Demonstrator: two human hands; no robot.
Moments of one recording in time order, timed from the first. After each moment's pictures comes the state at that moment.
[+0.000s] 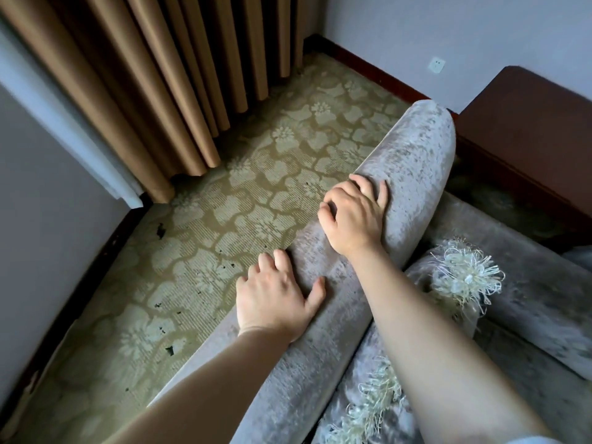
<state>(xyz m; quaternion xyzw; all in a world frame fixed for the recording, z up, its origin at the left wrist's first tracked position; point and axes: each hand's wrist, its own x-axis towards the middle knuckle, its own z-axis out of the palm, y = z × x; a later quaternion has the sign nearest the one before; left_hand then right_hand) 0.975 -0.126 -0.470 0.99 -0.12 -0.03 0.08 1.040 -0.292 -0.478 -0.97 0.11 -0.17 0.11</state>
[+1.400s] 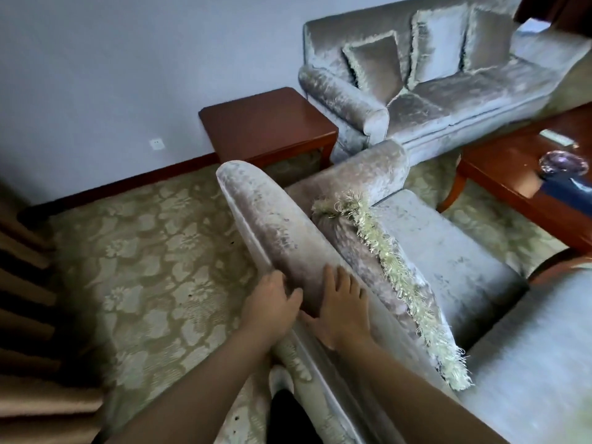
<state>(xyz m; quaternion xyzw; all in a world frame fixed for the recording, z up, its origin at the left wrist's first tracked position) 1.131 -0.115 -0.404 0.73 -0.62 -0.24 0.16 0.991 -0.118 -0.460 -0.72 0.67 -0.04 0.15</state>
